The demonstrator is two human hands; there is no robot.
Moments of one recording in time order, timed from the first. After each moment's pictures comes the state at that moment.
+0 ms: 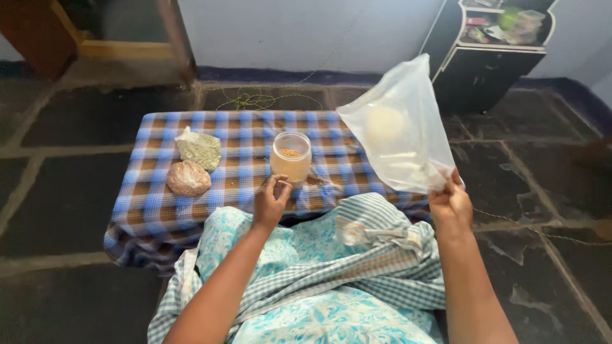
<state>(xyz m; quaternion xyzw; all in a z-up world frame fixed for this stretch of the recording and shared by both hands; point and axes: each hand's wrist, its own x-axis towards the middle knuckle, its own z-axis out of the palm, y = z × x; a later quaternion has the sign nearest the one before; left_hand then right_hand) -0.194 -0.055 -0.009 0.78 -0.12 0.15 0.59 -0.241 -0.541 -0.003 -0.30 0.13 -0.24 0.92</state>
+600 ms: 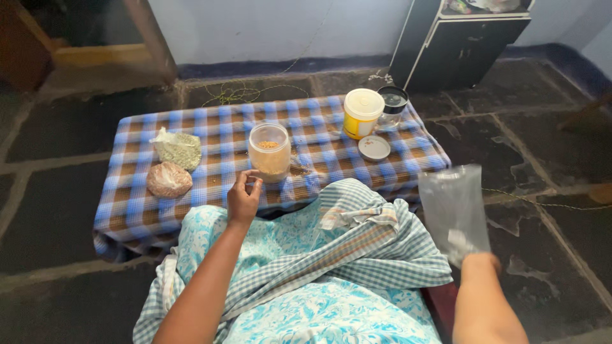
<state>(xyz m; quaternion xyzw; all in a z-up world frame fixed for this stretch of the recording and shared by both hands) -0.193 -0.044 -0.018 0.80 -0.08 0.13 0.58 -0.447 -0.638 -0.112 -0.27 0.62 -0.27 0.69</state>
